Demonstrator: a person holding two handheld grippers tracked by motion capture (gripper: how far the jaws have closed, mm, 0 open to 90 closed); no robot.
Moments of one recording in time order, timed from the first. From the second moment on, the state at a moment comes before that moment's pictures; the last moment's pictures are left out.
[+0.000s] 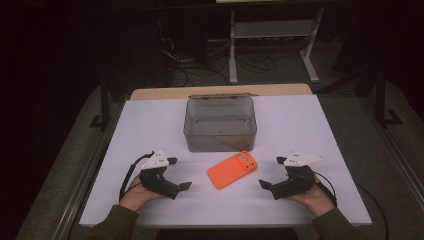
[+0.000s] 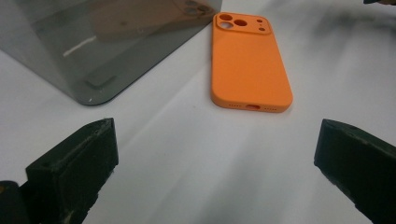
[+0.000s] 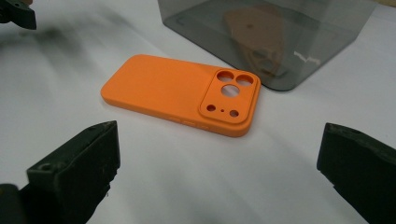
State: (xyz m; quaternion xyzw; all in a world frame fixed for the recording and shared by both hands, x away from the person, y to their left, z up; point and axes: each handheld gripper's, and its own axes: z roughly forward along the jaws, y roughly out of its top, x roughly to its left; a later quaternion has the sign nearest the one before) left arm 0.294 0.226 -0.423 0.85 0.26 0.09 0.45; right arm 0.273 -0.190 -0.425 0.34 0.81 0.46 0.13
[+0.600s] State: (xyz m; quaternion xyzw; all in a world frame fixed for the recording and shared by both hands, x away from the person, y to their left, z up) left arm 0.298 0.221 -0.418 0.85 0.26 0.10 0.46; right arm 0.273 -0.188 -0.425 0.33 0.81 0.46 0.13
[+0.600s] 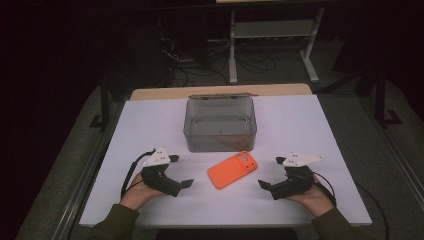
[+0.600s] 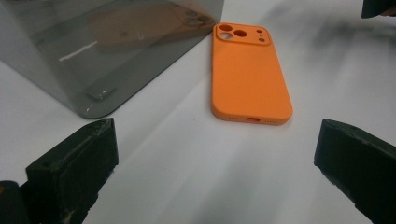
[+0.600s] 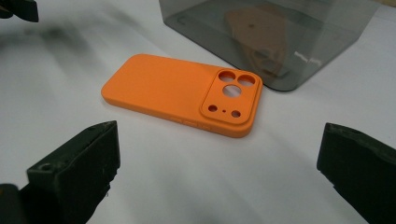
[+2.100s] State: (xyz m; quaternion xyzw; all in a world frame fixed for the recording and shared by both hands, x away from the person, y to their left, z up) left arm 0.311 0.189 -0.410 0.85 0.24 0.09 0.47; right arm 0.274 -0.188 -0.426 0.33 0.81 0.46 0.13
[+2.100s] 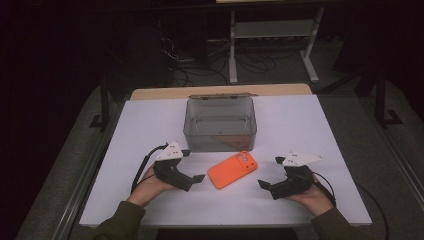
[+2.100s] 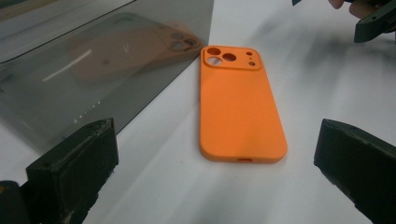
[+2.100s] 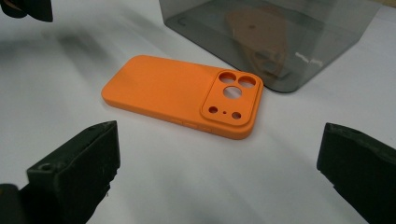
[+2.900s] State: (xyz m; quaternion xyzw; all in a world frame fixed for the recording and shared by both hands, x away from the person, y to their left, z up) left arm 0.318 0.177 -0.405 0.85 0.23 0.09 0.47; right arm 0.273 -0.187 -0.425 0.33 0.81 0.46 0.13
